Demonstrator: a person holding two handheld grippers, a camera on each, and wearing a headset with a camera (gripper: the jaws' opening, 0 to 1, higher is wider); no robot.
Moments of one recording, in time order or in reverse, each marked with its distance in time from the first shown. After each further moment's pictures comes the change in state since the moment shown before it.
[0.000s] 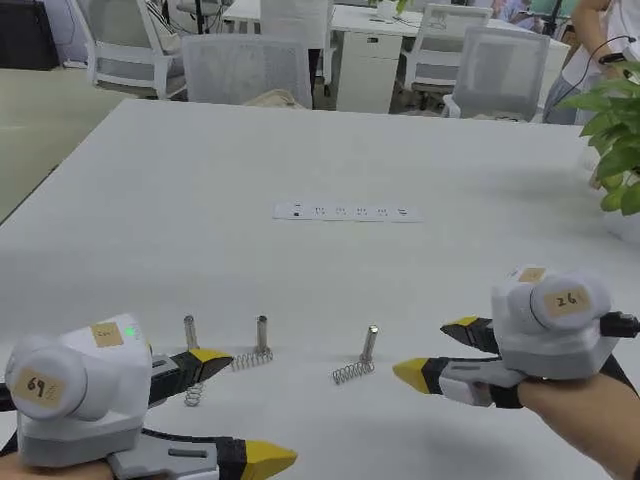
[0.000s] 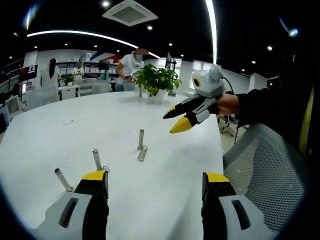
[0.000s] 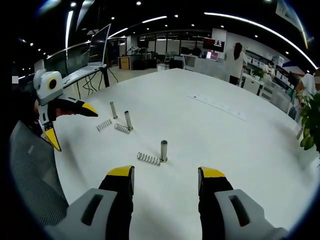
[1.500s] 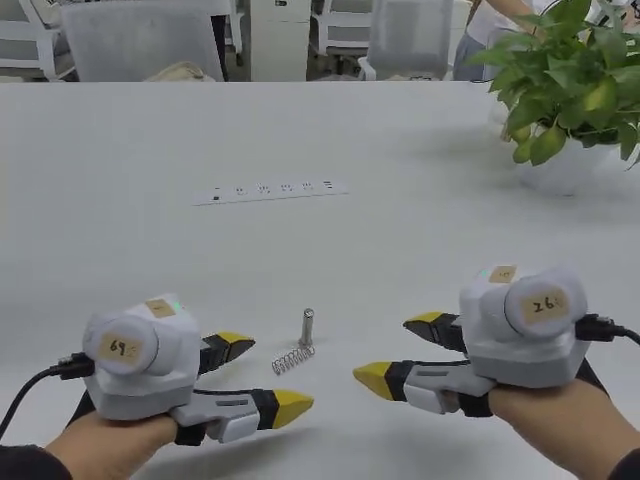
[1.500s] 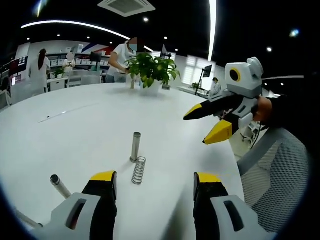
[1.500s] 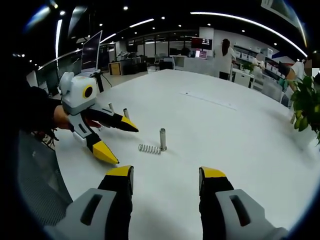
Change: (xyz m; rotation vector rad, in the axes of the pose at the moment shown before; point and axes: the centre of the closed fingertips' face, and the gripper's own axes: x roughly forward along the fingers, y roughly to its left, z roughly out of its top) left arm 0.107 0.011 -0.003 -0.019 0.058 -0.082; right arm -0.020 0.003 -0.020 0.090 -0.021 -0.046
